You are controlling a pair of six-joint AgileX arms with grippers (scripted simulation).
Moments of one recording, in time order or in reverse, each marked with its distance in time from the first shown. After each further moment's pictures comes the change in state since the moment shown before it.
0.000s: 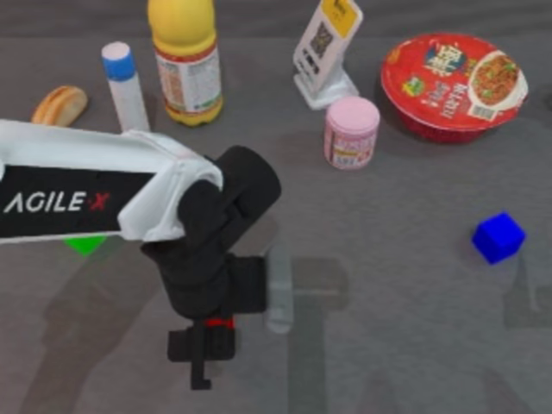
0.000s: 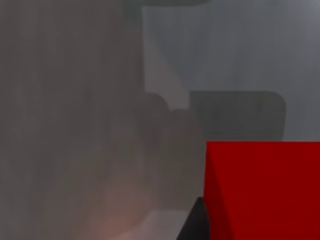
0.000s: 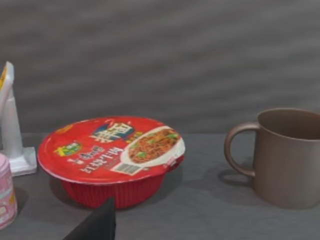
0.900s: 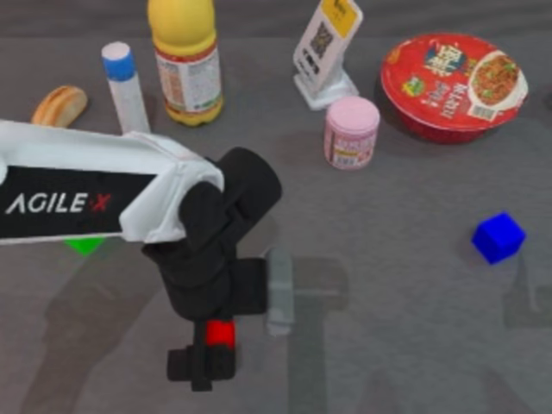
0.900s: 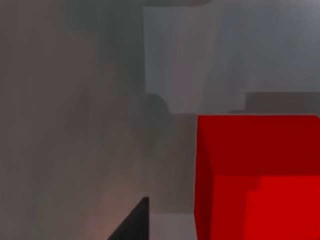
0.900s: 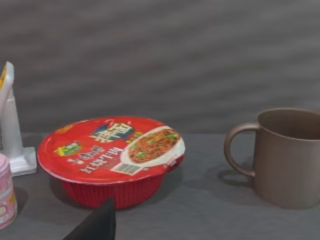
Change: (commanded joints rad) left arm 0.000 0.000 0.000 0.000 0.000 0.000; right arm 0.000 0.000 0.000 0.000 0.000 0.000
